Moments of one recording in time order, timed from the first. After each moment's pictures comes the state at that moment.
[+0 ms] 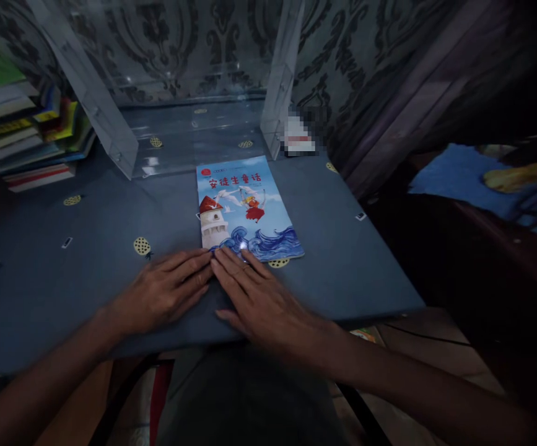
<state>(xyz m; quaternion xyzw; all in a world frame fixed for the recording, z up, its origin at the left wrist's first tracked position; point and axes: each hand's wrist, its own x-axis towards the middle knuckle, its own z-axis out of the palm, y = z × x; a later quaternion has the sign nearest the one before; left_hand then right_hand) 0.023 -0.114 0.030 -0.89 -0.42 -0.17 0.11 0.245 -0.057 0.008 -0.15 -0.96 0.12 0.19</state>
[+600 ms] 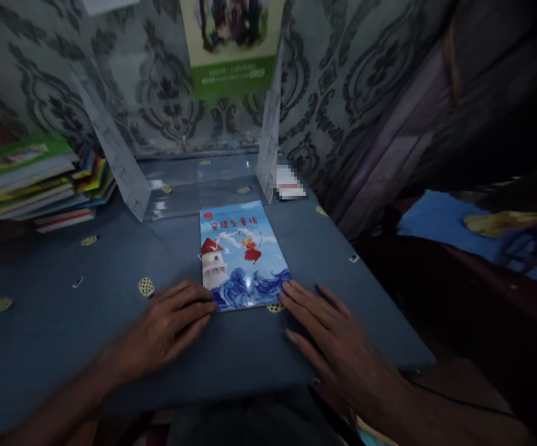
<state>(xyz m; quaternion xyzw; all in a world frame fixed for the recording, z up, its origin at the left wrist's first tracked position) 0.028 -0.105 0.037 -0.84 -0.48 -0.26 -0.04 0.333 -0.017 0.002 -0.24 -0.94 0.03 0.23</state>
